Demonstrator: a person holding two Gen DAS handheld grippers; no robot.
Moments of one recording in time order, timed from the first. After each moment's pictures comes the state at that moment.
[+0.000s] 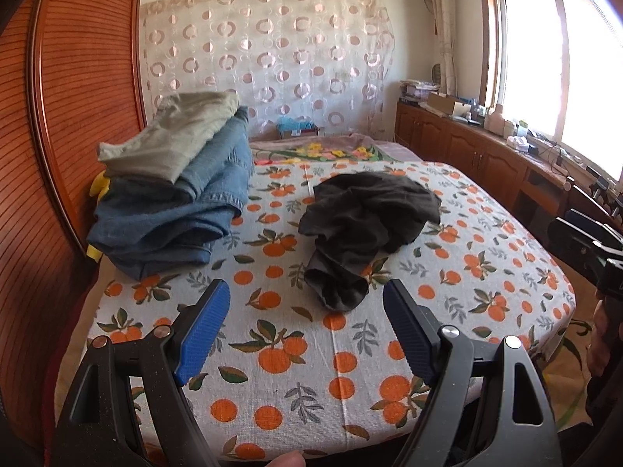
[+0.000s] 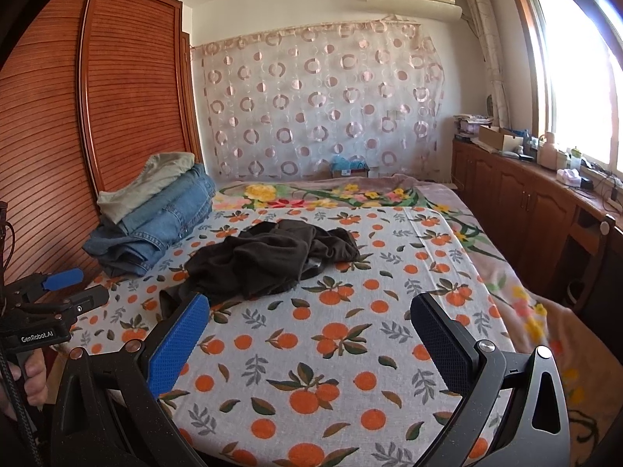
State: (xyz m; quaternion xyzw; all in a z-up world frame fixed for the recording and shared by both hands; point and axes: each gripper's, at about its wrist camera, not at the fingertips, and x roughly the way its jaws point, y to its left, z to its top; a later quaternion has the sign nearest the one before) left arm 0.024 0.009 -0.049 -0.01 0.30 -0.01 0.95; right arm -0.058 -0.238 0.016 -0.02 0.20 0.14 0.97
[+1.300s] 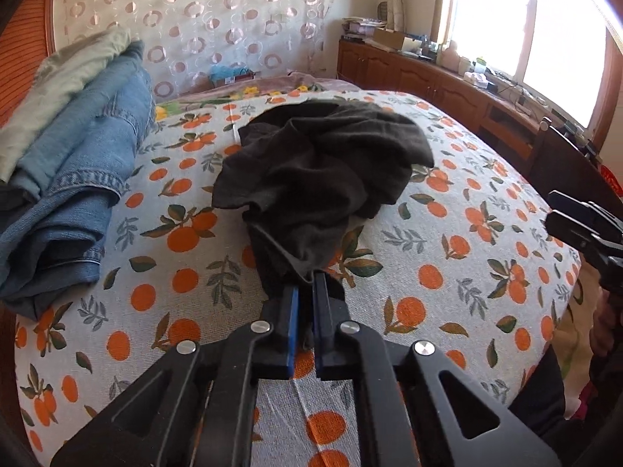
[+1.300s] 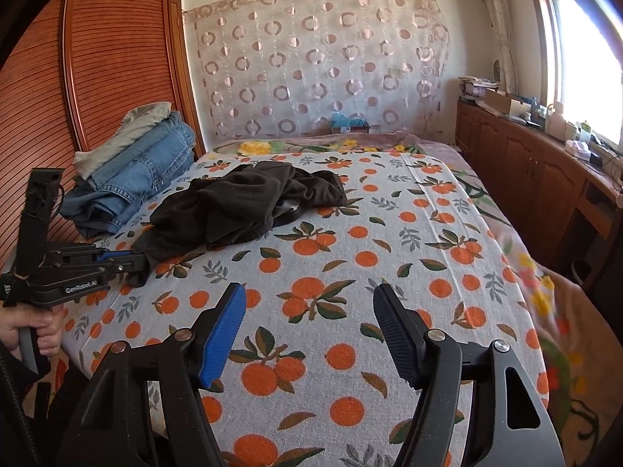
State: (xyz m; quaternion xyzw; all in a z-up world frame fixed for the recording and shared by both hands) left arm 0.113 -0.015 -0.098 0.03 0.40 -0.13 0.91; right arm -0.035 -0.256 0.001 -0.02 0.26 0.14 0.95
